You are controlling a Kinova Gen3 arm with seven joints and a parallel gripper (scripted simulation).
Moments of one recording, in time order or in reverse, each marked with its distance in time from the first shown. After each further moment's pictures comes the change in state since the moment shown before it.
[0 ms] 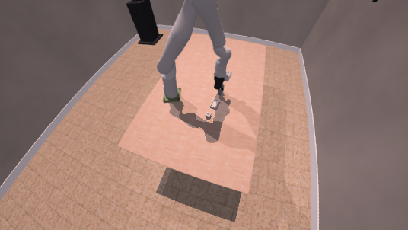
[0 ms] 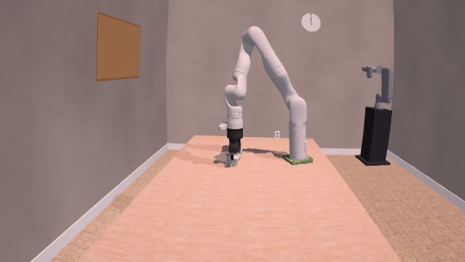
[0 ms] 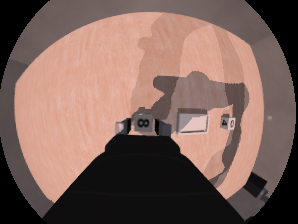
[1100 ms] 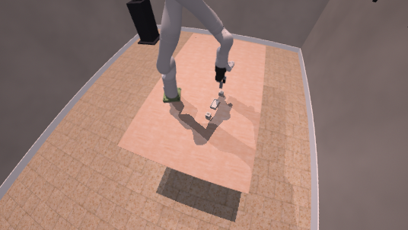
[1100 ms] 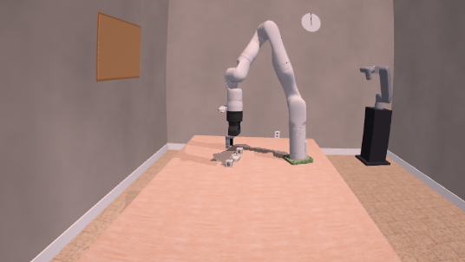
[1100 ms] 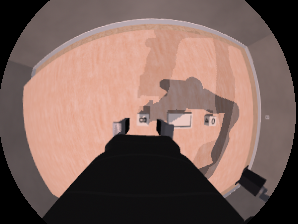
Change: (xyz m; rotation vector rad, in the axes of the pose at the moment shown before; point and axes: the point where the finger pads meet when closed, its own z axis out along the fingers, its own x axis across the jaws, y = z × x) arm 0.001 -0.004 -0.082 0.012 -0.004 0.007
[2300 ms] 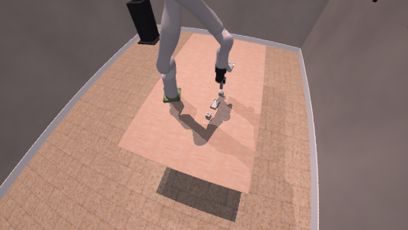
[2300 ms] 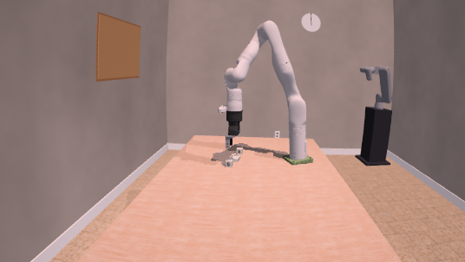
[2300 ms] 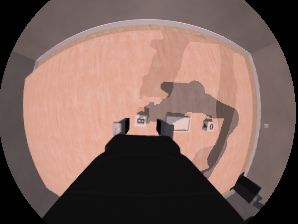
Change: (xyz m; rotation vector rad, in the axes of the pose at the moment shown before) arm 0.005 -0.003 0.001 0.000 0.001 -0.067
